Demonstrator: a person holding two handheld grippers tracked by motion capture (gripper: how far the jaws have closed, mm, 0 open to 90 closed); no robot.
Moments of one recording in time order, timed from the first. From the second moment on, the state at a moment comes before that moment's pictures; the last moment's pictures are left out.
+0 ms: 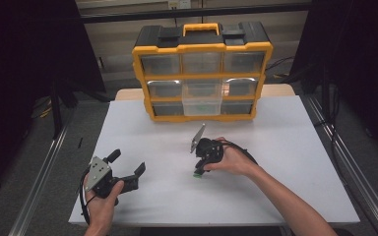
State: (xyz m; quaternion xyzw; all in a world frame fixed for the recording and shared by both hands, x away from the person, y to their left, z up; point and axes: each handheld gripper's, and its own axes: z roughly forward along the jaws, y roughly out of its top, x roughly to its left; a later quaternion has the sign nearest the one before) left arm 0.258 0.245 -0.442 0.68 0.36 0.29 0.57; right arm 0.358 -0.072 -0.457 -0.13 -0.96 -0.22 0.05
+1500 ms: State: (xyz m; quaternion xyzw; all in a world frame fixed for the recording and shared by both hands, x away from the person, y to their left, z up) left arm 0.257 0.245 -0.442 0.67 0.36 0.29 0.58; right arm 0.359 -0.113 -0.394 -0.14 -0.90 -0.42 0.01
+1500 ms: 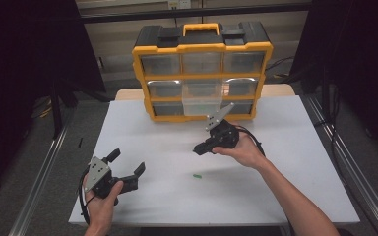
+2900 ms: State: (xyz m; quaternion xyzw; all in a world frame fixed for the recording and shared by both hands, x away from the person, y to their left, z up) left arm 0.258 0.246 -0.442 0.67 0.36 0.29 0.58; right arm 0.396 -0.136 -0.282 -0.16 -0.88 -0.43 -0.10
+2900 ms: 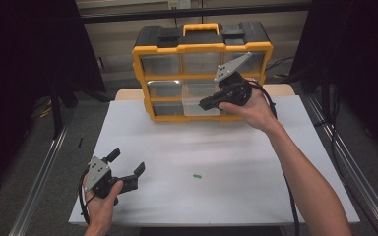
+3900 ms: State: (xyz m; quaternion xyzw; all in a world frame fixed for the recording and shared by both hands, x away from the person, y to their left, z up) left arm 0.259 0.246 -0.442 0.68 0.35 0.29 0.58; right arm 0.453 -0.131 -0.262 -0.22 -0.91 -0.33 -0.11
